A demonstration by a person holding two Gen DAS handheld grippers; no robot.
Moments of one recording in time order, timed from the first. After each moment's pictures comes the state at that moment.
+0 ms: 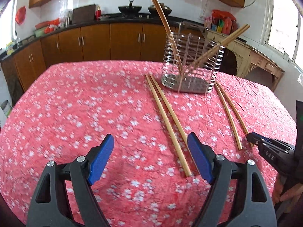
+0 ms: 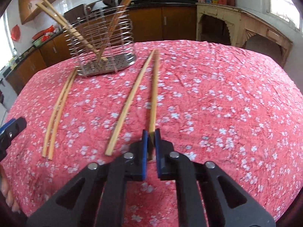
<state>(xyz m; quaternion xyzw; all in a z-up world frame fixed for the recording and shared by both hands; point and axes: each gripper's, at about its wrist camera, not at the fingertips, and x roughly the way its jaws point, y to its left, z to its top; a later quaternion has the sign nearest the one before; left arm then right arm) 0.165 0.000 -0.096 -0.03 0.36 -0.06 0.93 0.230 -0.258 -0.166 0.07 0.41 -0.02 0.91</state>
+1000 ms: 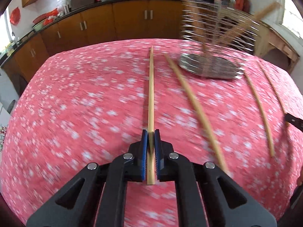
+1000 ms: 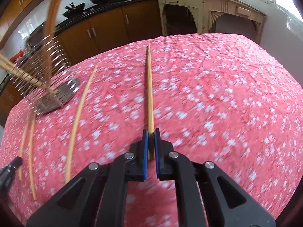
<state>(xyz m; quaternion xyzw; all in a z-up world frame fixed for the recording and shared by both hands) 0.230 0.009 -0.115 0.02 0.45 -0.01 0.89 0.274 -0.337 -0.161 0.12 0.42 -0.13 0.89</state>
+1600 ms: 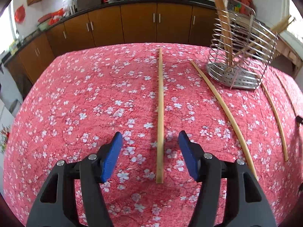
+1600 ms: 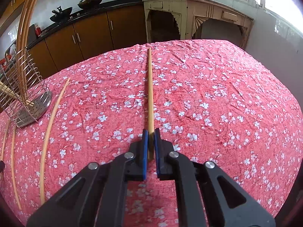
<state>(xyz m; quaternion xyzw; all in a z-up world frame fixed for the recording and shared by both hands) 0.240 0.045 -0.121 0.00 0.43 0.00 0.90 0.278 -0.370 -0.166 0.11 0.40 -0.17 0.89</state>
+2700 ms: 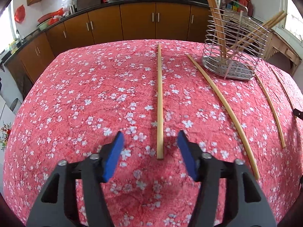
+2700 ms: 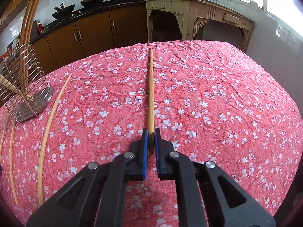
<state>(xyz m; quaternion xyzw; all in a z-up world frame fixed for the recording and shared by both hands) 0.210 0.047 -0.121 0.02 0.43 -0.01 0.90 0.270 -0.362 -0.165 0.09 0.41 -0.17 0.89</state>
